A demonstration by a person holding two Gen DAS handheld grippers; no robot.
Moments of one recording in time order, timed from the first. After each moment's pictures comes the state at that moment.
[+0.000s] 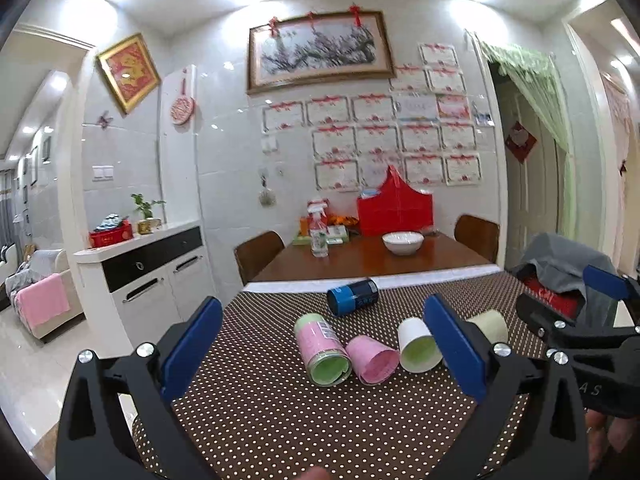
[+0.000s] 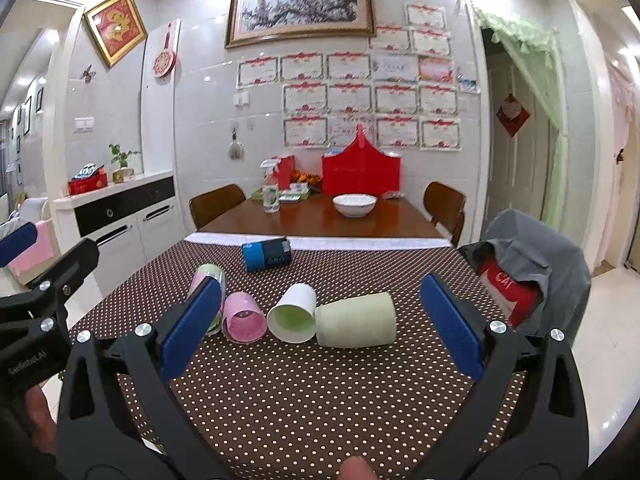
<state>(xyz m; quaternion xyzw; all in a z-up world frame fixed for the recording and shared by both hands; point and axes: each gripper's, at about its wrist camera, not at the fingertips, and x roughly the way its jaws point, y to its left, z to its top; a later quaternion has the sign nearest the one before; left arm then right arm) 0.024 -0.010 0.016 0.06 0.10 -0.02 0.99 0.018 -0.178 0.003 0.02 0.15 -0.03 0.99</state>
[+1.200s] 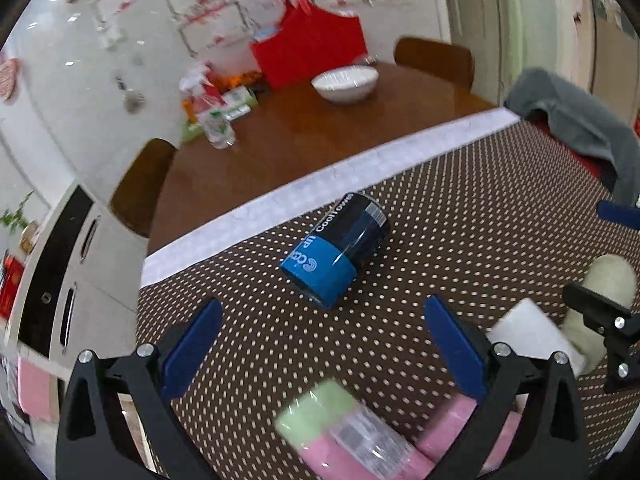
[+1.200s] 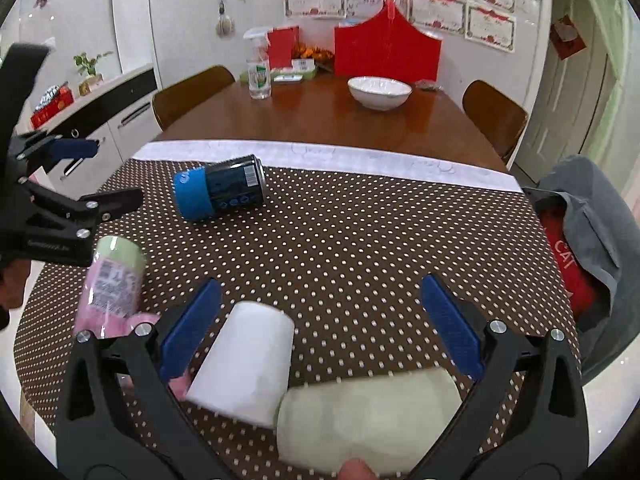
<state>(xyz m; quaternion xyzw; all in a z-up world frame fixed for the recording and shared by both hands) 0.418 -0.048 -0.055 0.23 0.39 -0.18 0.87 0.301 -0.214 -0.066 0.01 0.38 0.00 0.92</state>
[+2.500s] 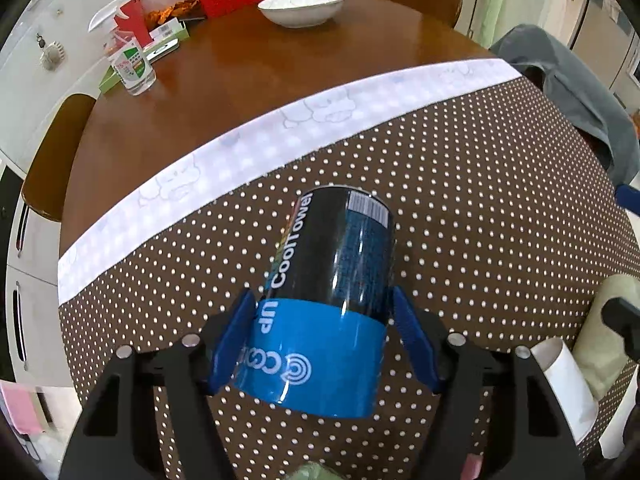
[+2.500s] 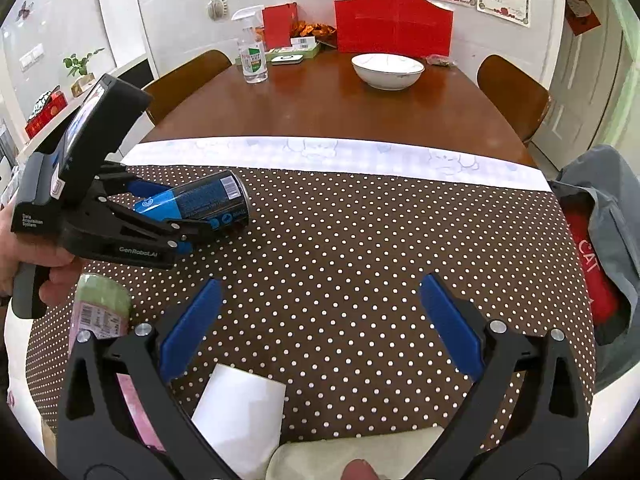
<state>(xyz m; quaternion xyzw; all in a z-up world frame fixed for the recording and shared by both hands) 0.515 -0.076 -0.124 0.22 0.52 -0.25 0.79 0.353 -0.233 -0.066 0.04 0.41 0.01 0.91</state>
